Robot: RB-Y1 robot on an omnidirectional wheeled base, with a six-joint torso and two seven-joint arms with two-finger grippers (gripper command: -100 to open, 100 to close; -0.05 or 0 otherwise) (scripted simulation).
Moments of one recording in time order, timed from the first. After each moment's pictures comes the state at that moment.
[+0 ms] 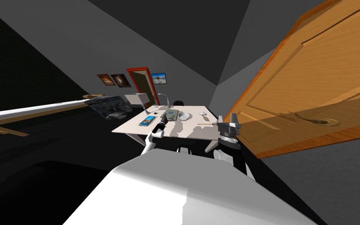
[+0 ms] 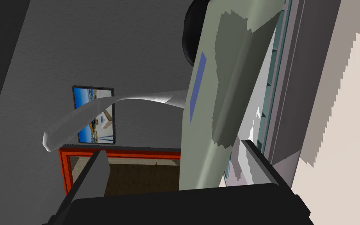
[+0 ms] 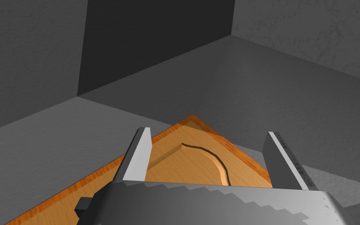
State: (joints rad) left arm 0.06 0.19 0.03 -1.81 0.13 0.19 0.21; right arm 0.48 0.00 0.01 -2.26 -0.03 -0.49 -0.16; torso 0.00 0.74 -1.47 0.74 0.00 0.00
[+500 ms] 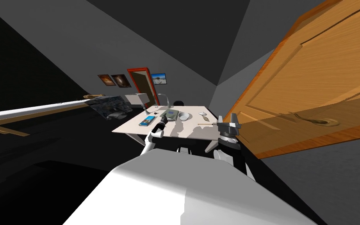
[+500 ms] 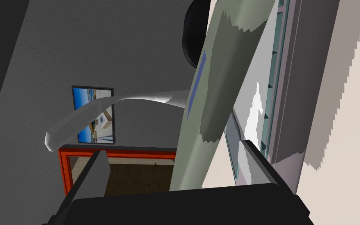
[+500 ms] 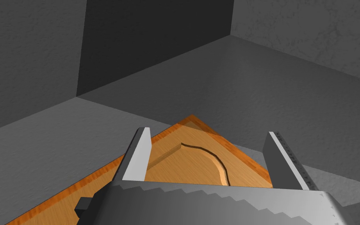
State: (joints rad) left arm 0.06 0.20 0.04 -1.84 0.13 0.22 0.21; right arm 0.48 0.00 0.01 -2.26 -0.03 -0.49 -0.16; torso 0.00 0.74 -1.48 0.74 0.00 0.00
